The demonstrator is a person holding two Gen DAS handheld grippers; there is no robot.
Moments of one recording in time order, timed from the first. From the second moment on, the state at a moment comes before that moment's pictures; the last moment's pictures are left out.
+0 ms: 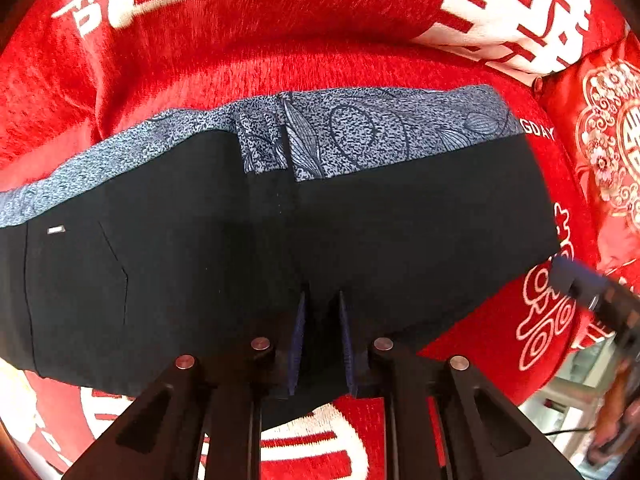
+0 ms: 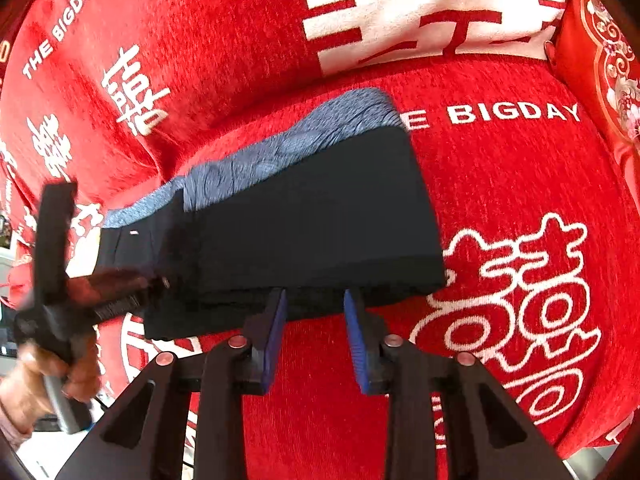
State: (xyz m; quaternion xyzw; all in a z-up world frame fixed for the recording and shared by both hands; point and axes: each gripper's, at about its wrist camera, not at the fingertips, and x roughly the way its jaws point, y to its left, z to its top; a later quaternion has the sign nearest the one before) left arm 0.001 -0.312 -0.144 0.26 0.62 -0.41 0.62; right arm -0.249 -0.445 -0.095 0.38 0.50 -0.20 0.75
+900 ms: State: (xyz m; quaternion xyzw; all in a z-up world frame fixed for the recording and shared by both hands) left arm 0.037 -0.216 -0.112 0.19 0.61 -0.21 0.74; right arm -0.108 -0.384 -0.134 0.19 0.60 -0.11 0.77
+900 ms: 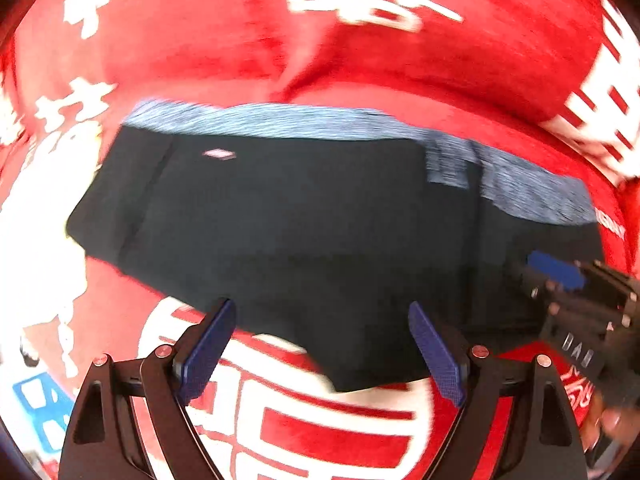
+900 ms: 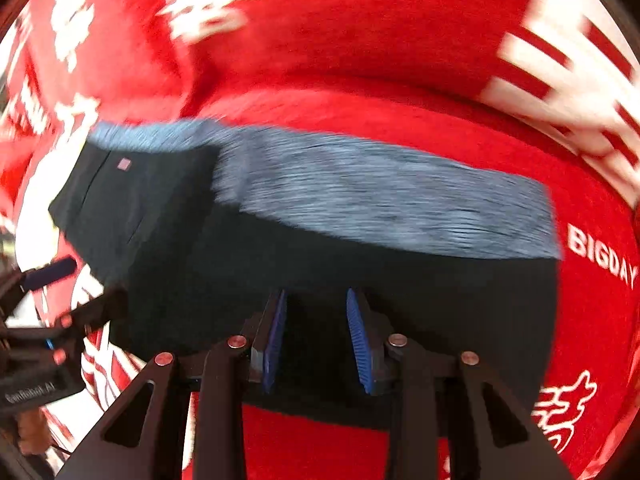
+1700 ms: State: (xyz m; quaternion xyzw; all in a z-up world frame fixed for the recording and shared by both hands) left arm 0.117 -0.131 -0.141 0.12 0.64 -0.17 0.74; right arm -0.069 -0.335 -0.134 0.13 0.64 -0.19 0.73
